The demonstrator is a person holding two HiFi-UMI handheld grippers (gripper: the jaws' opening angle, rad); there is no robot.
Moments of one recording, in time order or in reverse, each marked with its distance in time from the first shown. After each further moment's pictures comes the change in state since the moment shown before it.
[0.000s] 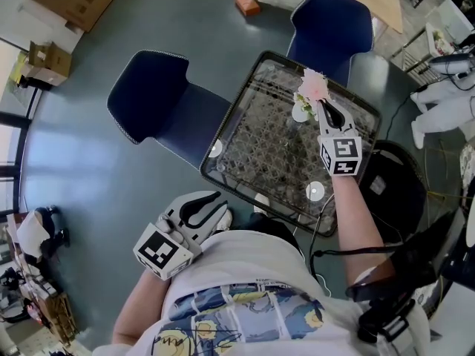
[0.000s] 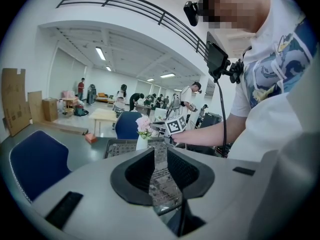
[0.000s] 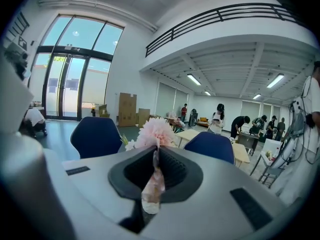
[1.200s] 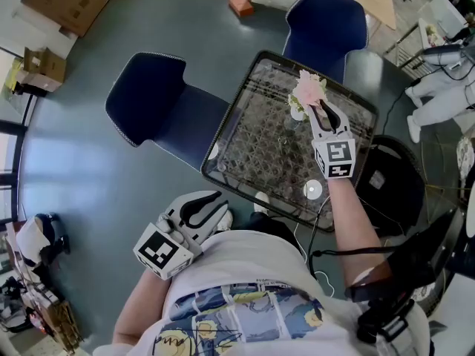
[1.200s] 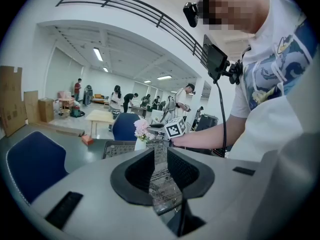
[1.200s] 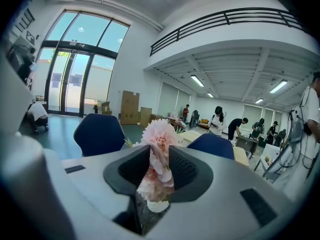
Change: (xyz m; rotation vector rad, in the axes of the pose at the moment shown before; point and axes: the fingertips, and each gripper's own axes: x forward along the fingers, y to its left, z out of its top) left arm -0.015 0.001 0.000 0.010 -0.021 -0.043; right arm -0.012 0.029 0.003 -0.054 0.007 0.006
